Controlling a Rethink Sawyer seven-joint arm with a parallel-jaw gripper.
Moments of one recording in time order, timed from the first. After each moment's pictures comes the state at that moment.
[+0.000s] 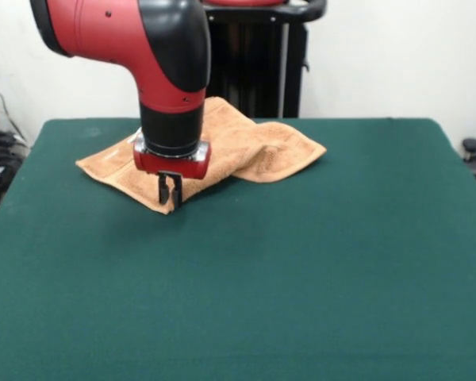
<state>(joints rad) -0.41 -0.43 -0.01 1.63 -0.25 0.42 1.70</state>
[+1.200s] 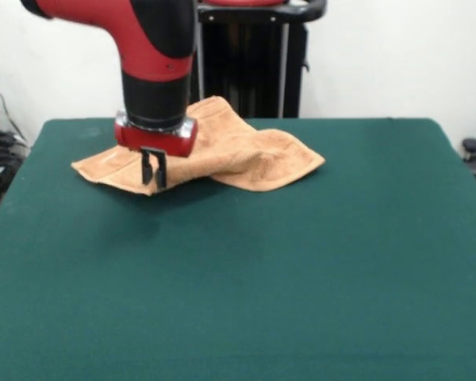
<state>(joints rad) -0.42 -0.54 -0.01 1.66 -0.25 0.48 1.70</state>
